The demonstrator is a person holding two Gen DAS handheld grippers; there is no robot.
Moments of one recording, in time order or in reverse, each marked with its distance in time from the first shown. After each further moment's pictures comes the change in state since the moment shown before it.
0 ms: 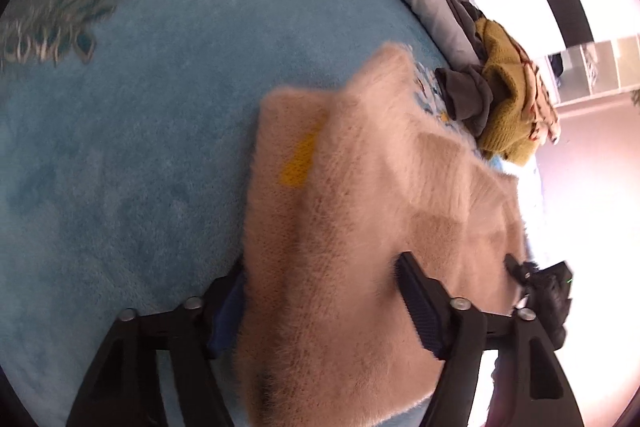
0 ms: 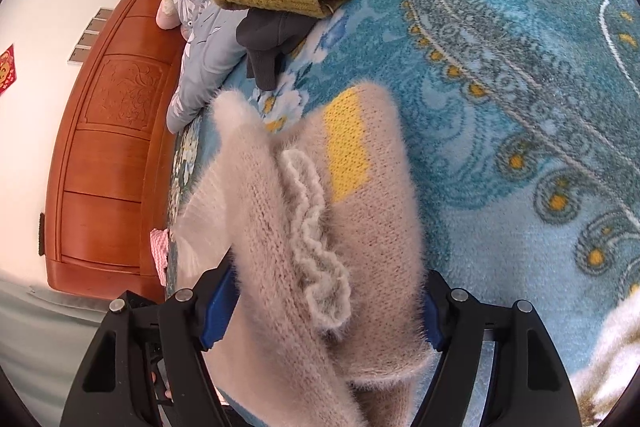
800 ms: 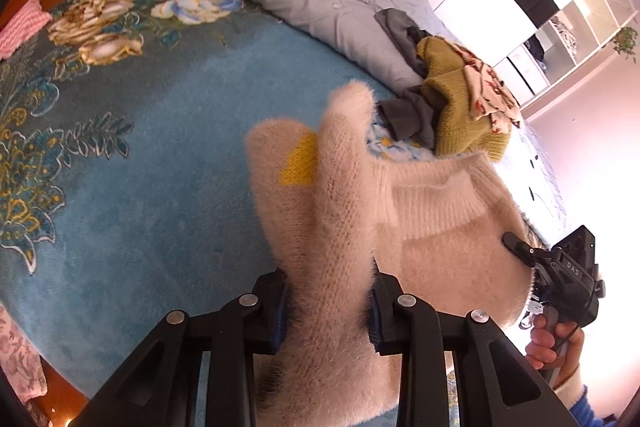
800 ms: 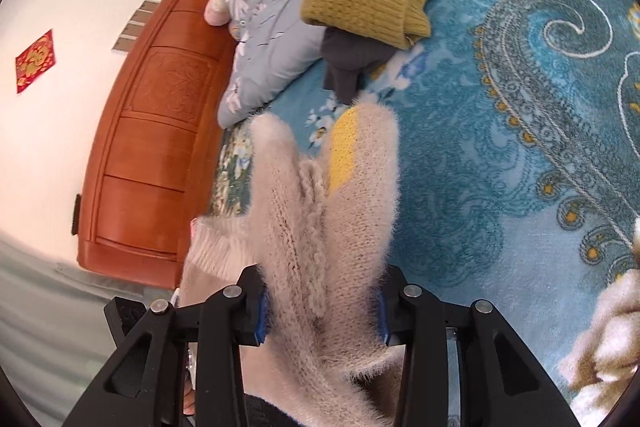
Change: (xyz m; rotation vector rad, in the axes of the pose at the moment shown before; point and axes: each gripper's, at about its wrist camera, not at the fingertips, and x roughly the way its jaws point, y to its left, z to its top) left arm -0.089 -0.086 -0.042 0.176 -0.206 0.103; right arm -0.047 0.052 0.004 -0.080 -0.003 0.141
